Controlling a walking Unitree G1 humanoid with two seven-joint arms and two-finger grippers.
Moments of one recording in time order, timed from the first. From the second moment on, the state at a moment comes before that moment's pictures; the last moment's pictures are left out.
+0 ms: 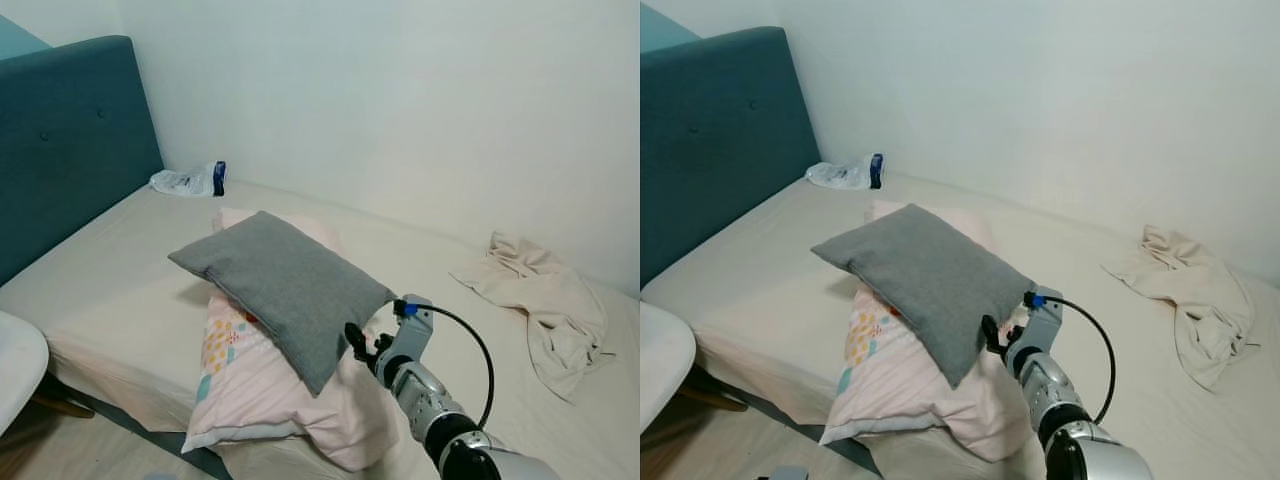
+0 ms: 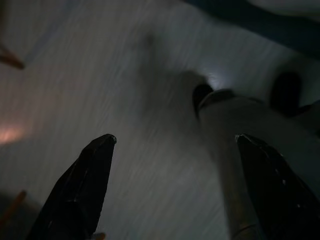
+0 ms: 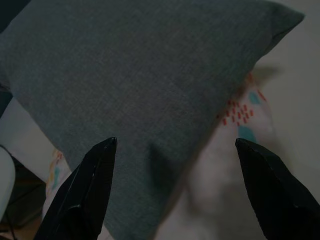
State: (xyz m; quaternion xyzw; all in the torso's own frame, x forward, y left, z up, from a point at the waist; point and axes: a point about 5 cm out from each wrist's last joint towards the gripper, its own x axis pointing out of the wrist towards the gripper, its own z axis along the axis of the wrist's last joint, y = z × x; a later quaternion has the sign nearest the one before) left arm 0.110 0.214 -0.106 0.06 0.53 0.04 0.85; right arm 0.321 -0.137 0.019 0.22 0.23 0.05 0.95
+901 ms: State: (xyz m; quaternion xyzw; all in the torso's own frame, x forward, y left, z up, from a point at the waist) left arm 0.086 0.226 -0.109 0.06 0.54 0.06 0.84; right arm 0.332 -0.134 0.030 0.28 0.24 0.04 0.93
